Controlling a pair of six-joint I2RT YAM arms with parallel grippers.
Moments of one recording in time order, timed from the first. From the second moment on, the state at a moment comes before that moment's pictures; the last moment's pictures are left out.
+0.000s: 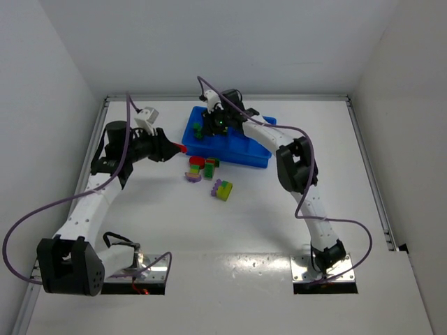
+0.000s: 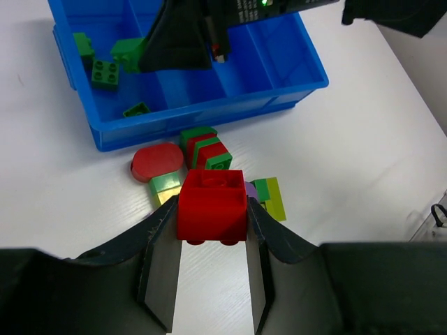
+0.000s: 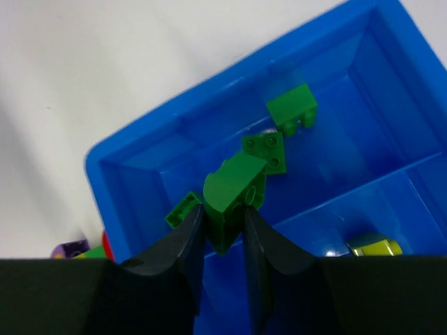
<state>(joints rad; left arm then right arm) -0.04 1.12 0.88 -0.17 0.64 -0.15 0.53 2.45 2.09 -0.27 -0.46 -0.06</state>
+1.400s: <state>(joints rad) -0.52 2.28 1.89 -0.02 0.56 -0.20 0.02 1.11 1.04 -0.62 -0.17 -0.22</state>
